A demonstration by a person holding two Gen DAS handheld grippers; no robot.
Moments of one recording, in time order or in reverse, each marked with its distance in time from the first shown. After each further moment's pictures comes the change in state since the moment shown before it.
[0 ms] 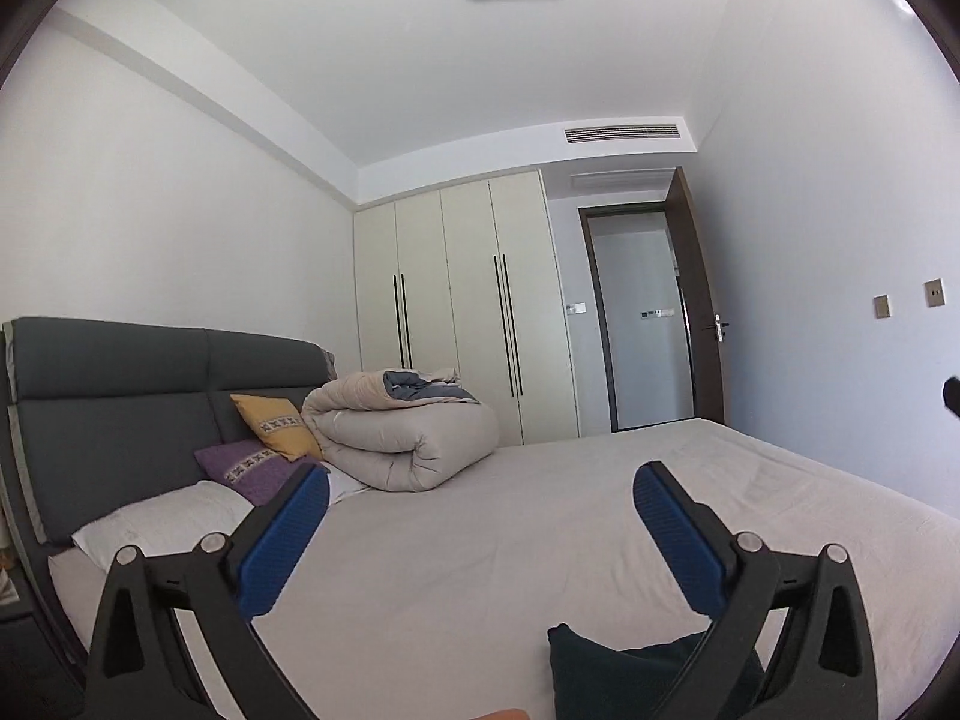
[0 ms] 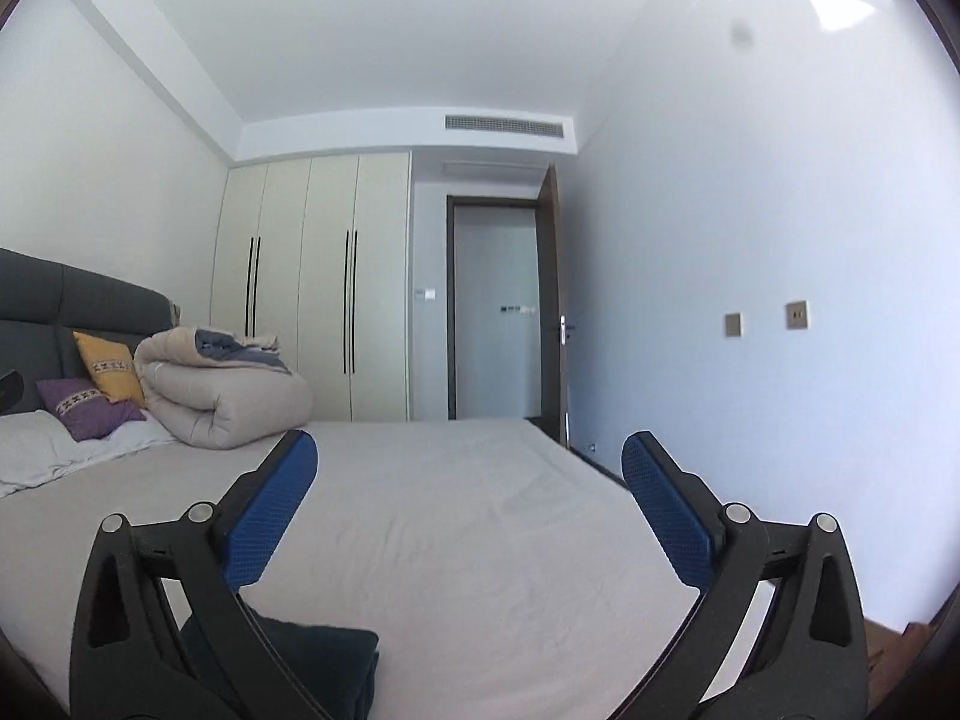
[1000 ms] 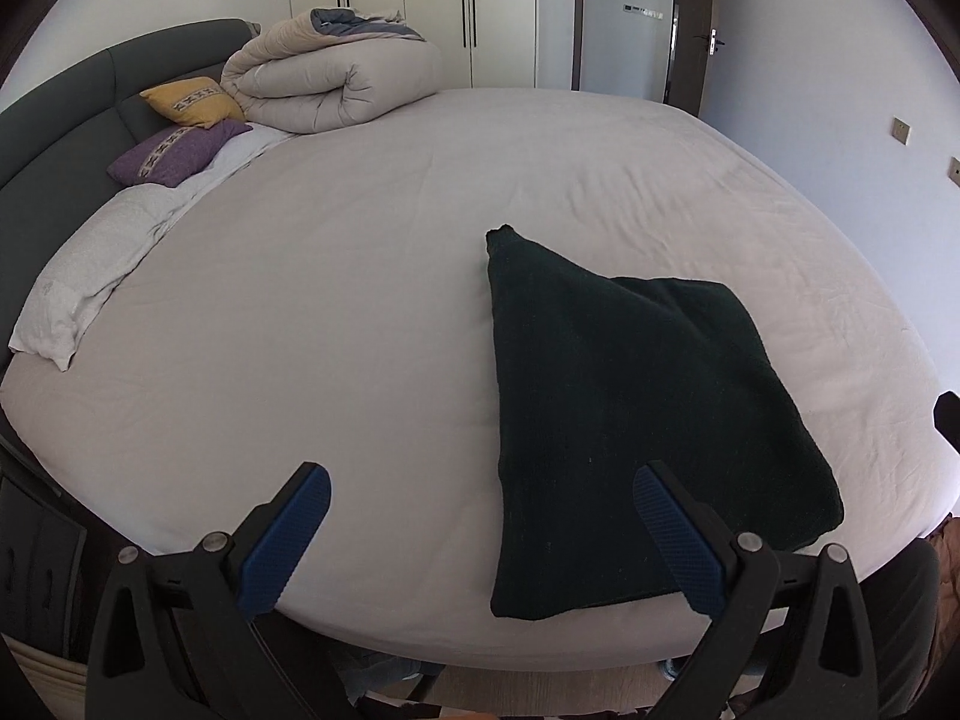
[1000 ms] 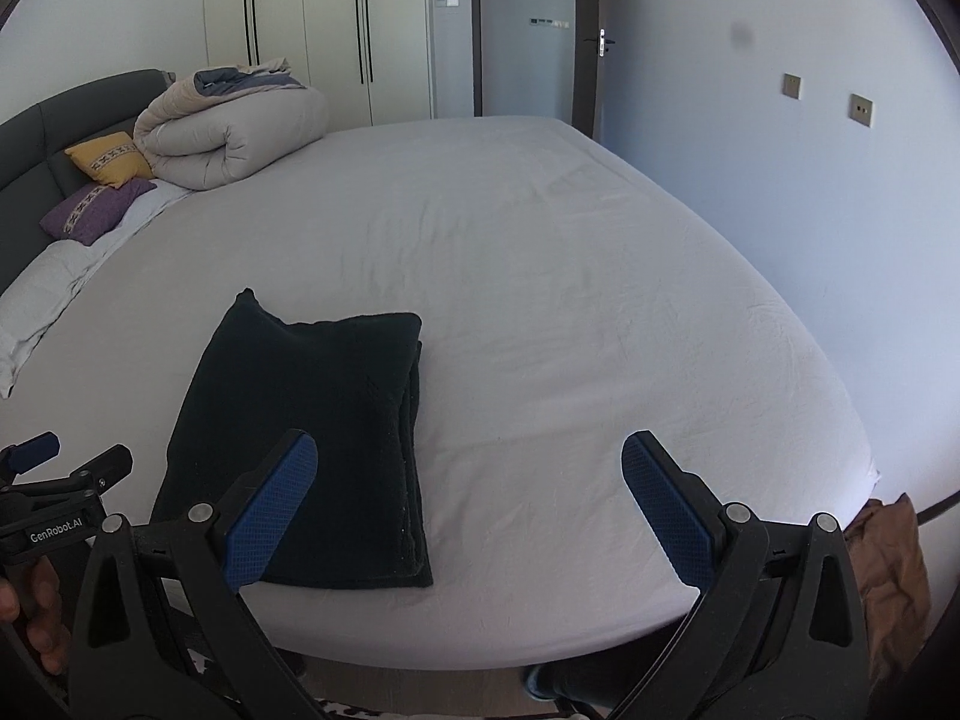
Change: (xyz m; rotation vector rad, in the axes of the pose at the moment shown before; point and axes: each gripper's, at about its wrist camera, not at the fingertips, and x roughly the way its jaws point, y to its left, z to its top) left arm 0.071 -0.049 -0.197 -0.054 0.897 -0.138; right arm 0.061 0.047 -0.141 -0.009 0.809 0.063
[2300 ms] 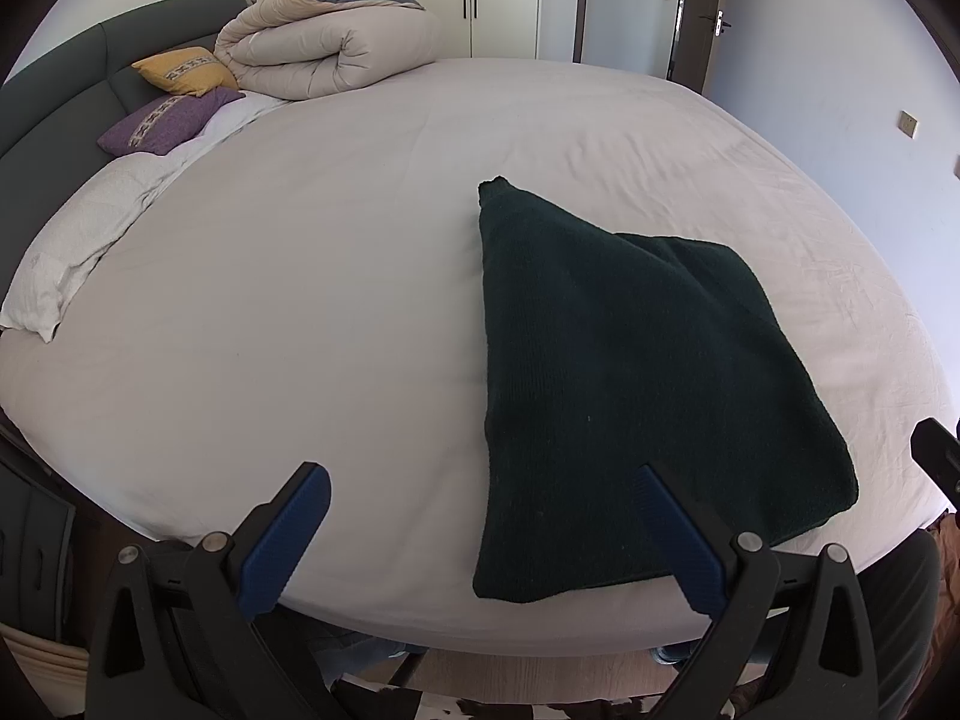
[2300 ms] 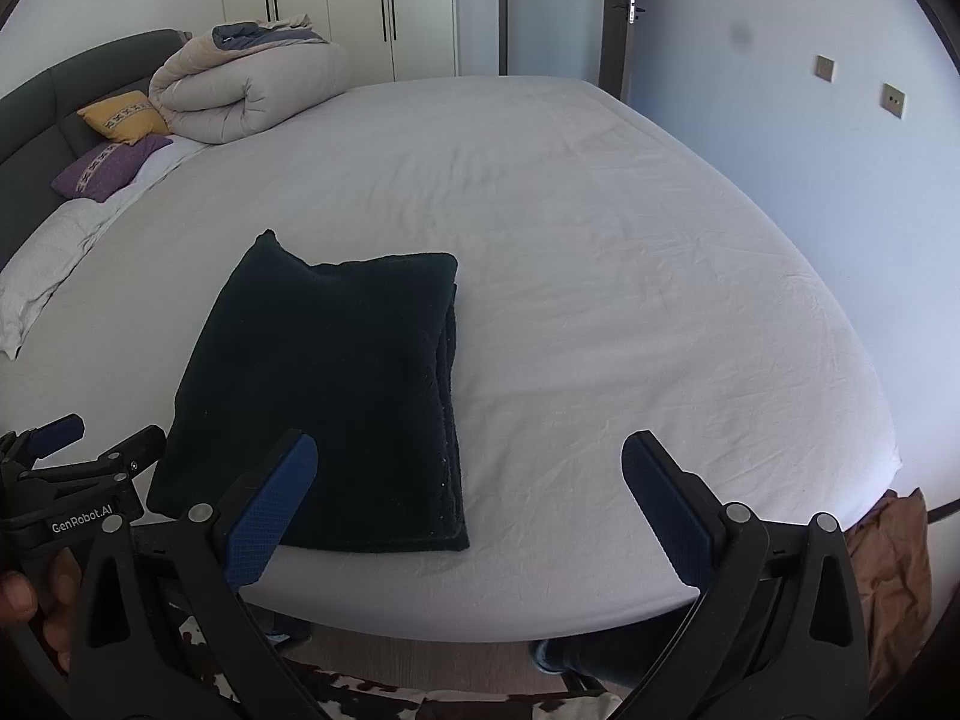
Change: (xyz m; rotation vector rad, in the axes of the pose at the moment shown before) left arm 0.015 -0.005 -0.015 -0.019 0.064 -0.018; right arm 0.008 0.024 -0.011 -0.048 0.084 0.036
